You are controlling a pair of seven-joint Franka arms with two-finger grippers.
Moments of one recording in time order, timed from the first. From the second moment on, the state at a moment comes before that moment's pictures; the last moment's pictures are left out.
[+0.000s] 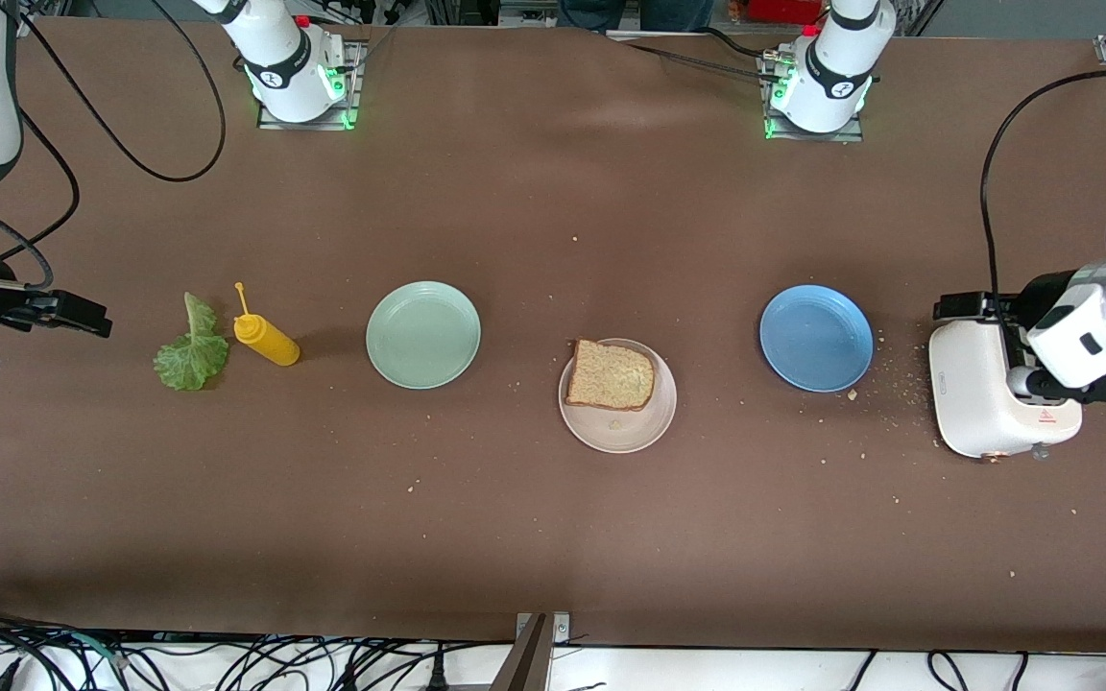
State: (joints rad) left arm -0.03 0.38 0.09 -1.32 -0.04 1.37 0.12; right arm 0.06 0.28 -0.12 -1.43 0.01 1.67 0.00
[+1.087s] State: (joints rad) left arm -0.03 0.10 0.07 -1.50 0.04 1.48 0.06; right arm 0.00 0.31 -0.24 -1.62 0.43 1.66 -1.06
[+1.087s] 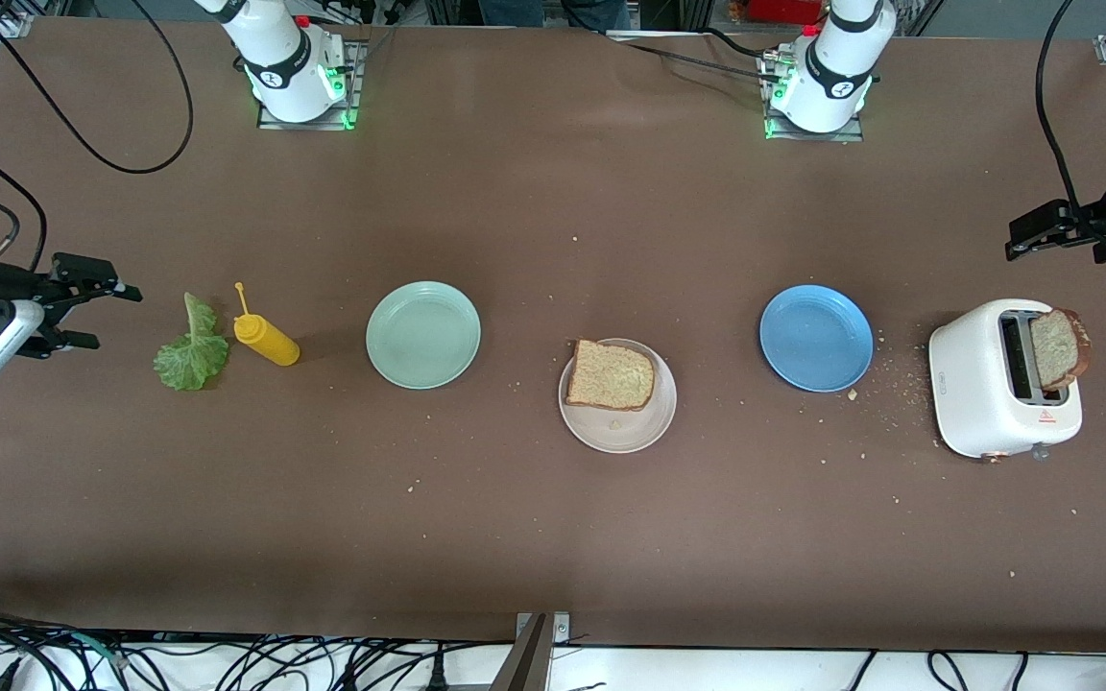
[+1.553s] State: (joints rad) left arm -0.03 0.09 0.07 -1.50 0.04 1.48 0.06; right arm -0.01 0.37 -0.31 -1.79 0.66 1.70 -1.57
